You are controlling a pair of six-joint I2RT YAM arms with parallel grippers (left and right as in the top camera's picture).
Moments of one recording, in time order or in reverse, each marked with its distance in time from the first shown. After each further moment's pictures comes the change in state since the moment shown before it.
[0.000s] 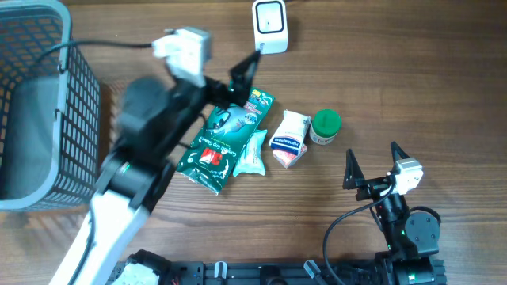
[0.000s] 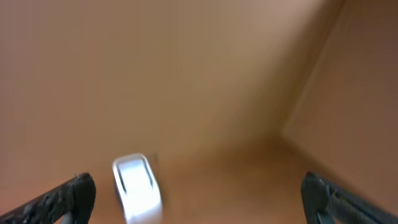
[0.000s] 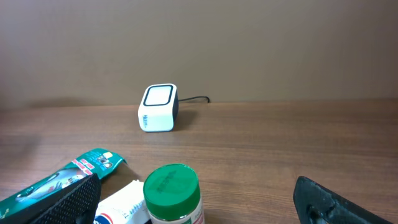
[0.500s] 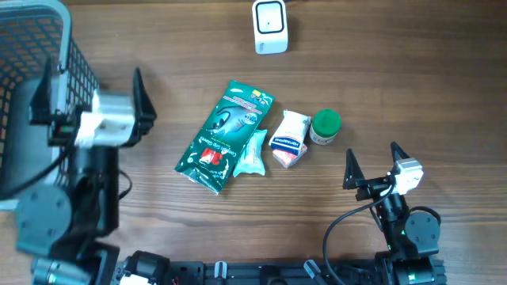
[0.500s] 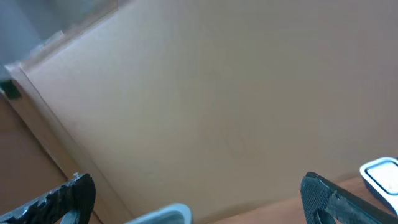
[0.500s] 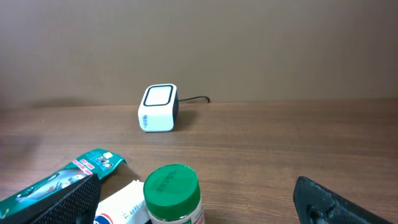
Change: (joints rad) left arm 0.120 -0.399 0.006 -0.274 -0.484 0.750; right arm 0.000 0.000 0.000 0.000 0.000 0.000
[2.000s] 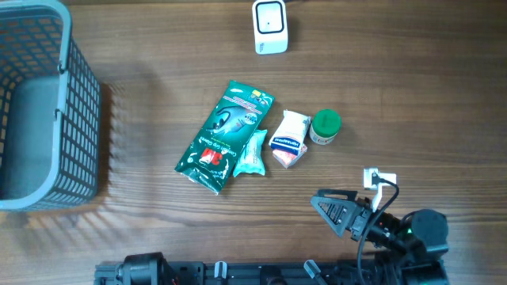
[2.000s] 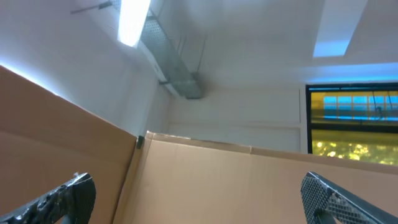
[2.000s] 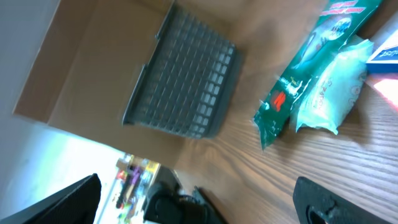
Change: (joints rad) left arm 0.358 -0.652 -0.001 -0.003 0.067 -0.555; right arm 0.000 0.018 0.169 -0.301 -0.870 0.878
